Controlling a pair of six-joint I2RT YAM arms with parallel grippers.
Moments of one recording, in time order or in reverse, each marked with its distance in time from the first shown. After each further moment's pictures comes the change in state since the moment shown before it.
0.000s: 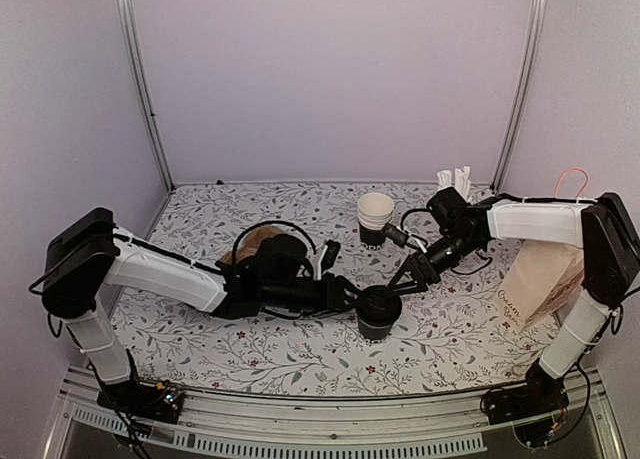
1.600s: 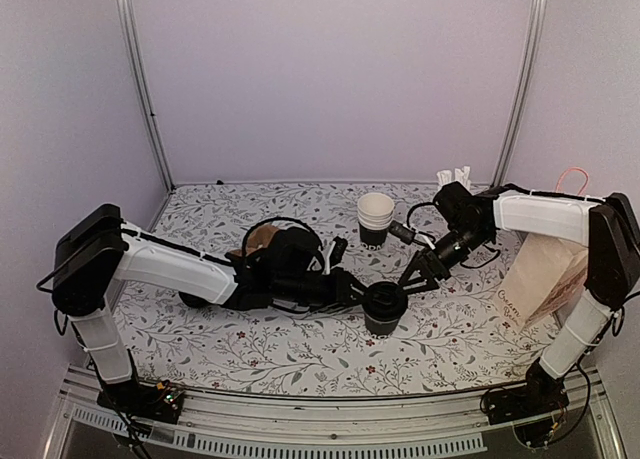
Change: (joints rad) left arm 0.010 0.070 0.101 -0.093 0.003 -0.028; right arm -0.029 -0.006 0.066 -0.189 0.036 -0.131
